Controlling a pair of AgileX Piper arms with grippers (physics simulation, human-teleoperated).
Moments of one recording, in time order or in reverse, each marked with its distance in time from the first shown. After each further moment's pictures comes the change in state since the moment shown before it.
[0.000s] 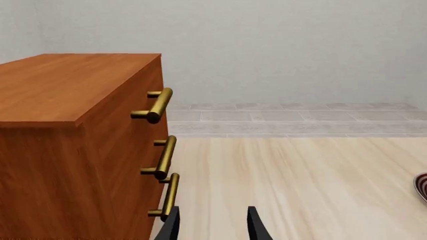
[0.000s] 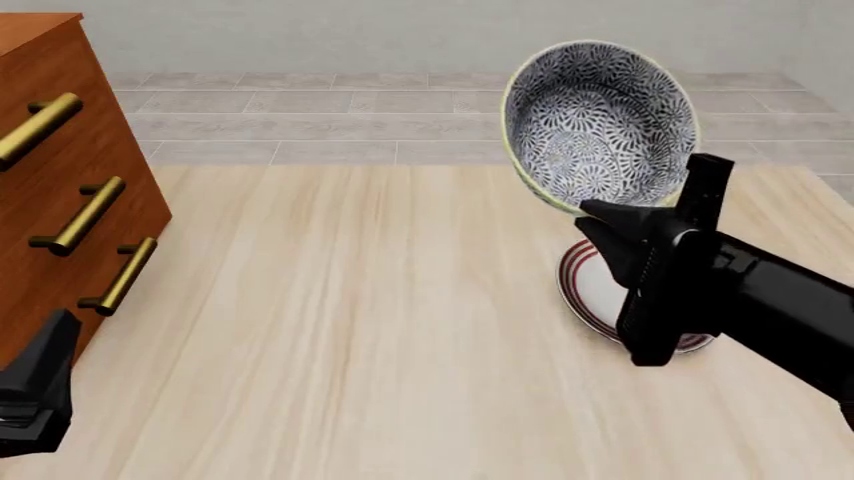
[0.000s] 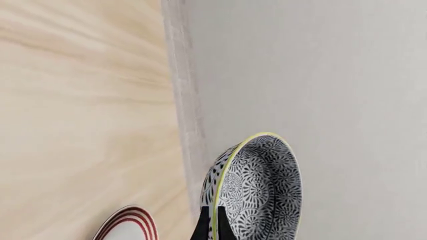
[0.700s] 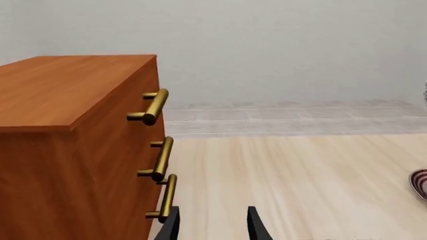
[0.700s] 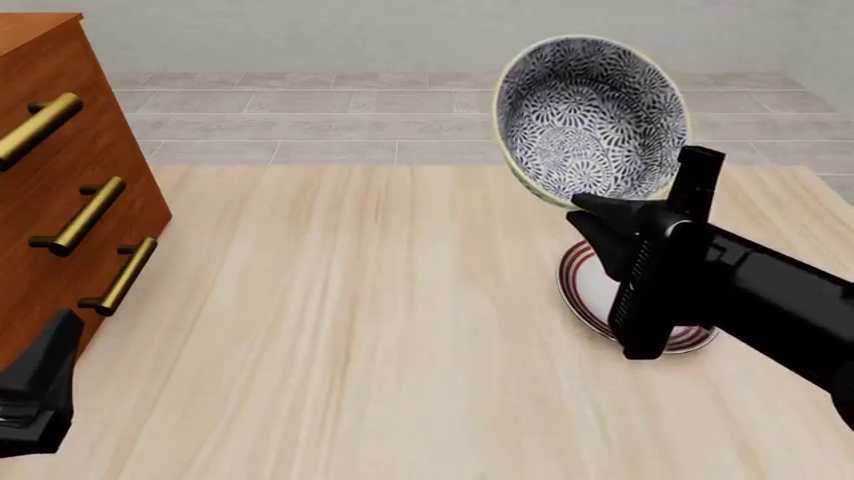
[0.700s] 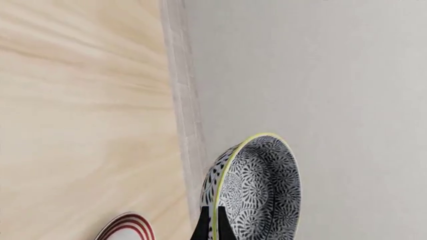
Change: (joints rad) left arm -0.017 0.004 -0.009 0.008 0.009; right arm 0.021 0.019 -0.024 -0.001 -0.012
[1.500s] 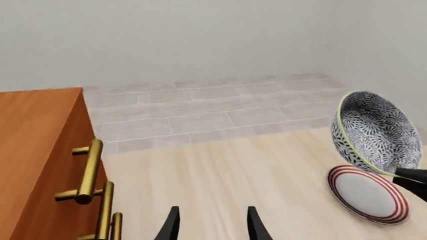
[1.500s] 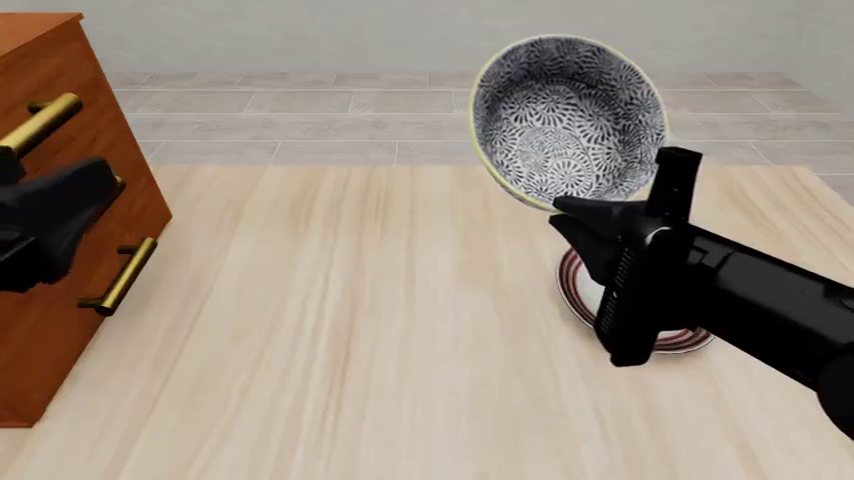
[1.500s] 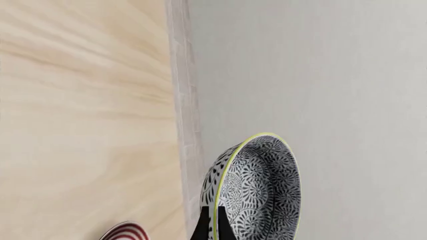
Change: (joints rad) left arm -0.248 0.472 -0.510 0.170 -0.059; right arm 0.047 0.024 -0.016 -0.003 -0.036
